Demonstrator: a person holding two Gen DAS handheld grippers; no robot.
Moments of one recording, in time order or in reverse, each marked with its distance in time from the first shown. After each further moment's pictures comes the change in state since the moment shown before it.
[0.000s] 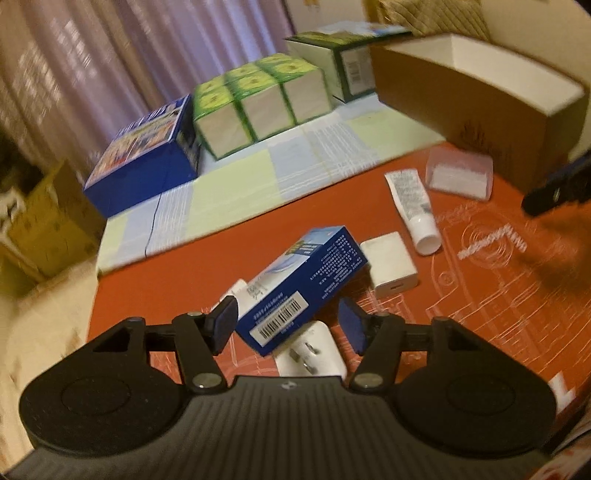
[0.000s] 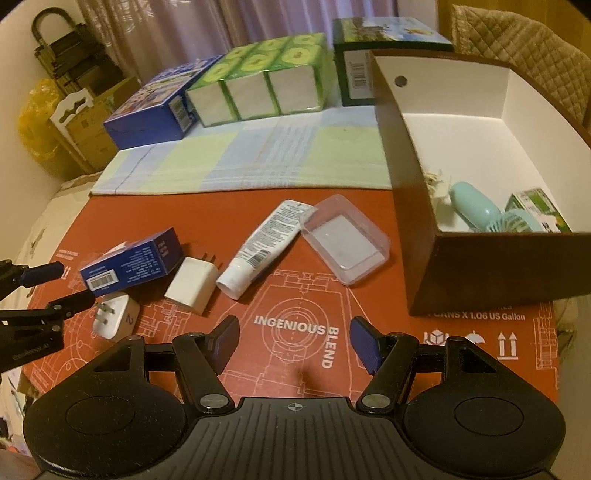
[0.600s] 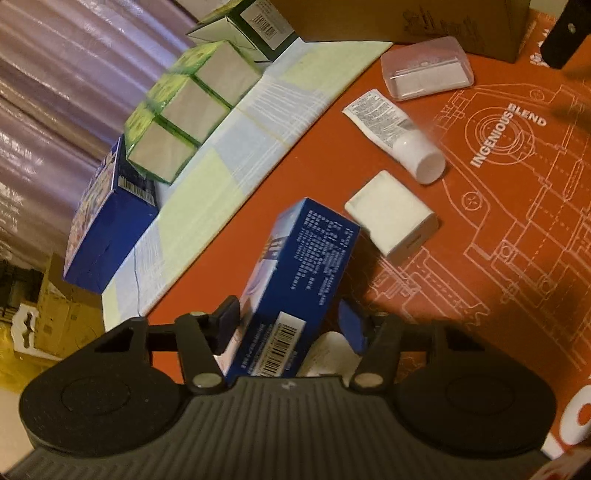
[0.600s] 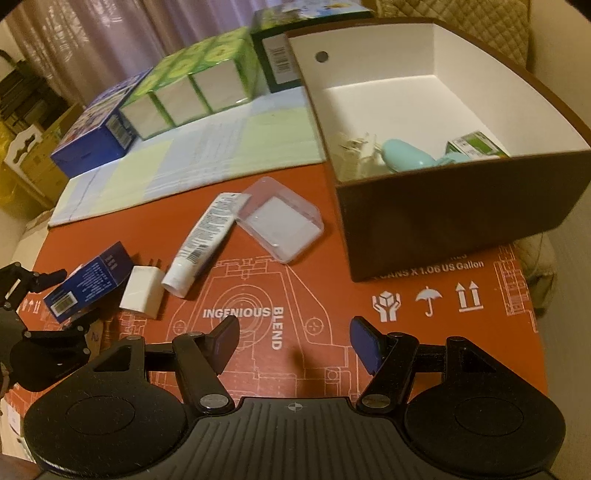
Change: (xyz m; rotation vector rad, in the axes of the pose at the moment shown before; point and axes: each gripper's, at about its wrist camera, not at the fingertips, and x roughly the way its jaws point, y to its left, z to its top) left arm 0.064 -0.037 -0.001 0.418 0.056 0.057; right arm -0.004 -0.035 -0.013 0.178 0.016 -0.083
